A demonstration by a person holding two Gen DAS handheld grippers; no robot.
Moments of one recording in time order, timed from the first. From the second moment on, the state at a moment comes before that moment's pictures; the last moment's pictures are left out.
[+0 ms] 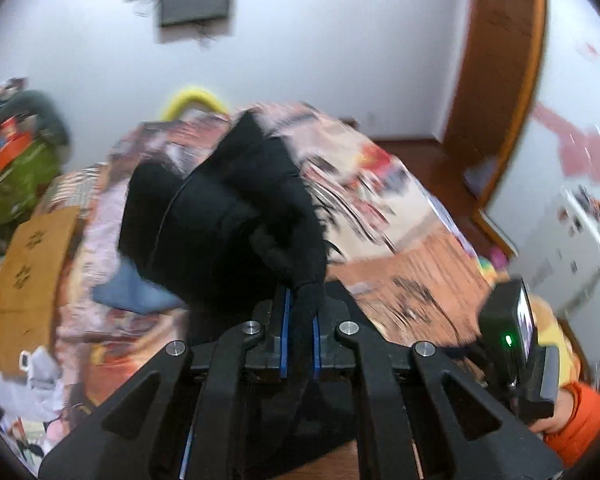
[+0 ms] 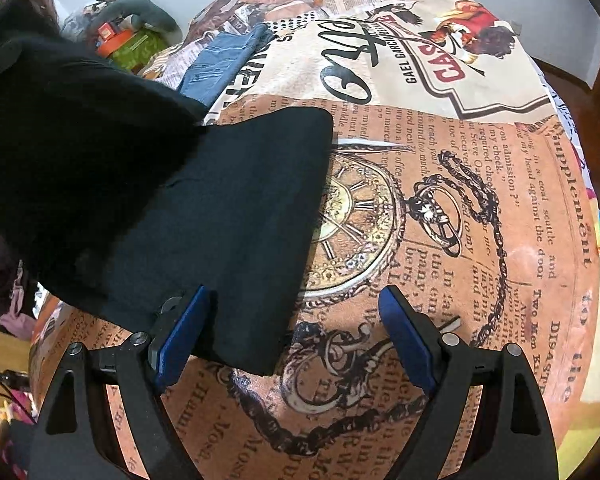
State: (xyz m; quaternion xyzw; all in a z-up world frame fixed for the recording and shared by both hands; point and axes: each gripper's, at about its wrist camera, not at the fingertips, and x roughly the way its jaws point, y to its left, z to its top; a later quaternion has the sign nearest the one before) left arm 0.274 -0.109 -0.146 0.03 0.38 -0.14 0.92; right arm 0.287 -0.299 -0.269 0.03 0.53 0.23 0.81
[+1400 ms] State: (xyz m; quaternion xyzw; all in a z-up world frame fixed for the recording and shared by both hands) left arm 0.417 -0.017 -0.212 0.08 0.50 -0.01 0.86; right arm 0.263 -0.320 -0.261 0.04 0.52 0.23 0.82
